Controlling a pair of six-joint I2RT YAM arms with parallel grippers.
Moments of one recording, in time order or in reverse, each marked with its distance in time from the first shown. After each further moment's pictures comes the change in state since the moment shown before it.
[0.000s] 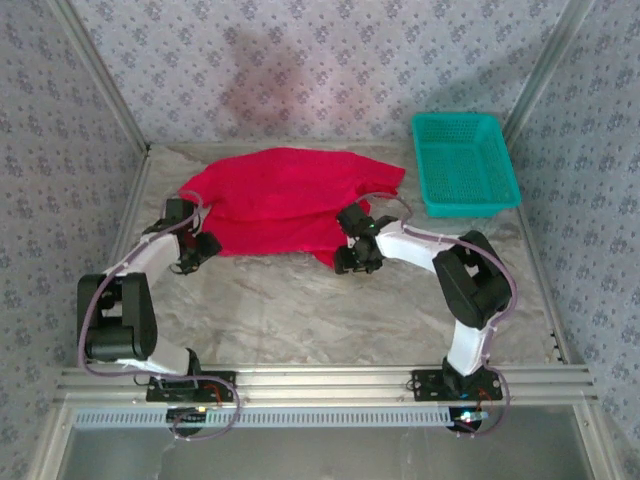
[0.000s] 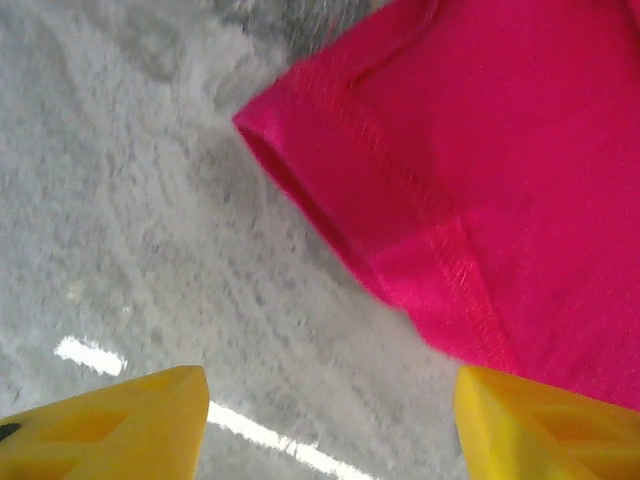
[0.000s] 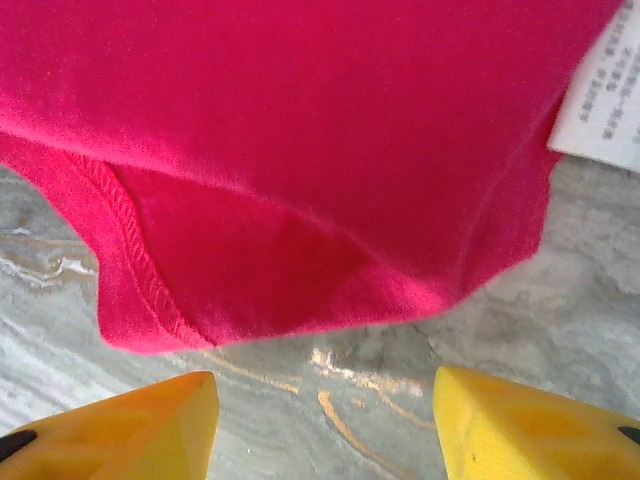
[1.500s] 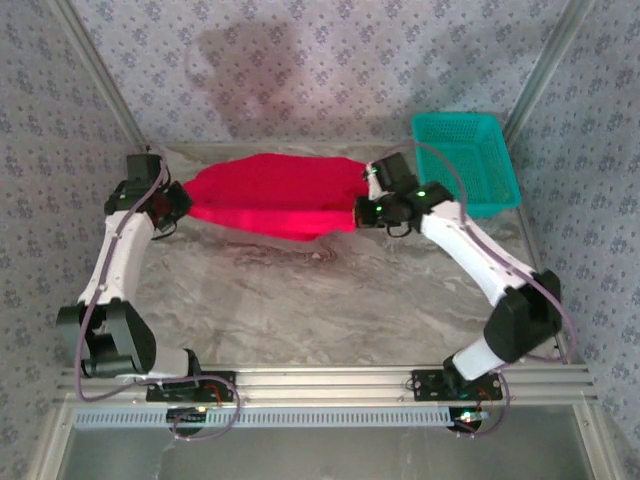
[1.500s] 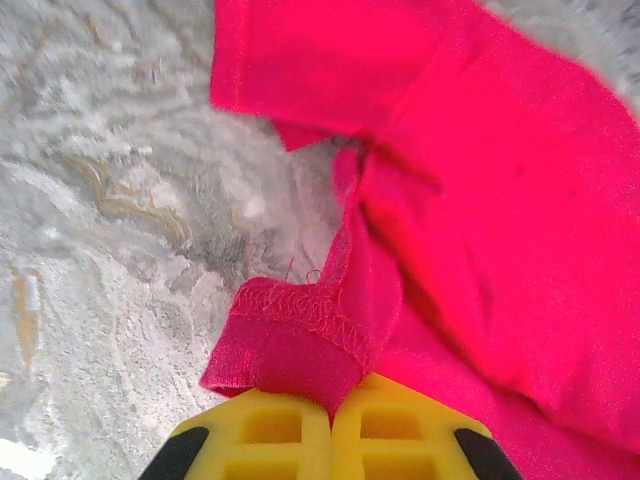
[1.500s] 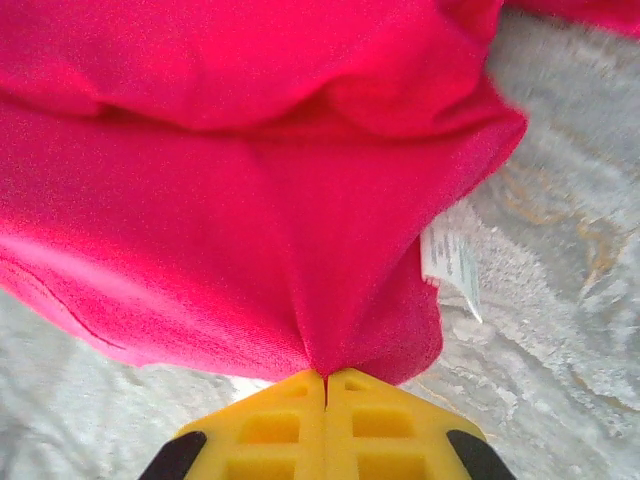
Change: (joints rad) left arm 0.066 -0.132 0.393 -0.243 0.026 0.005; right arm -0.157 -0.330 0.246 -0.206 -0.148 -0.029
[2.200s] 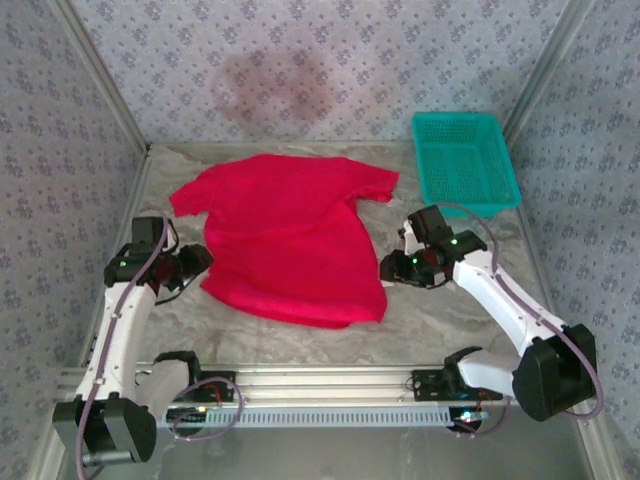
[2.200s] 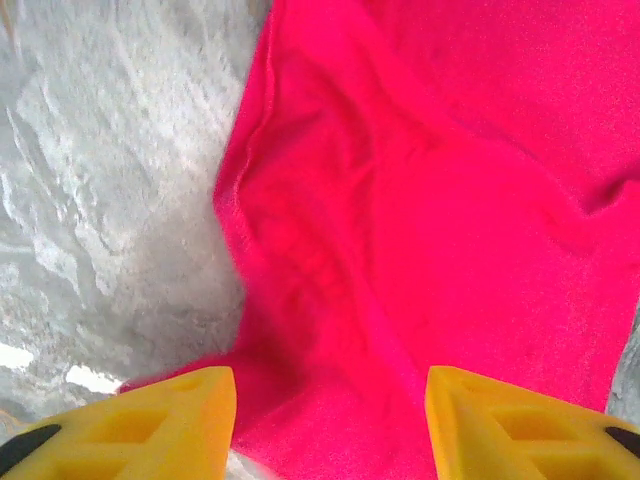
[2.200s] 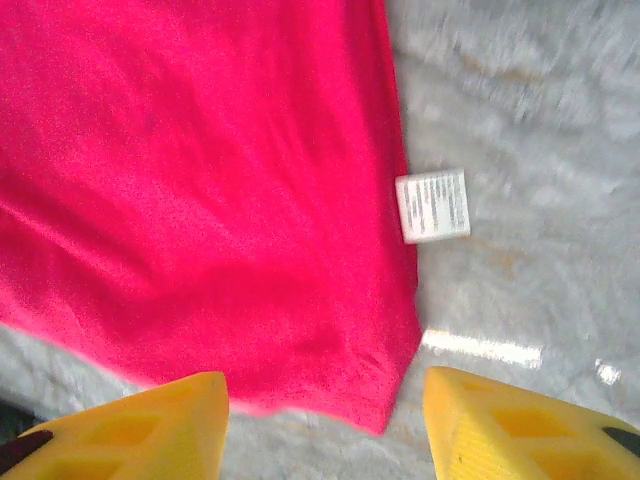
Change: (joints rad) left arm -0.040 -0.432 -0.377 -0.164 0.181 -0.043; right arm -0.097 -0.286 -0.457 -0.065 -0.085 0.054
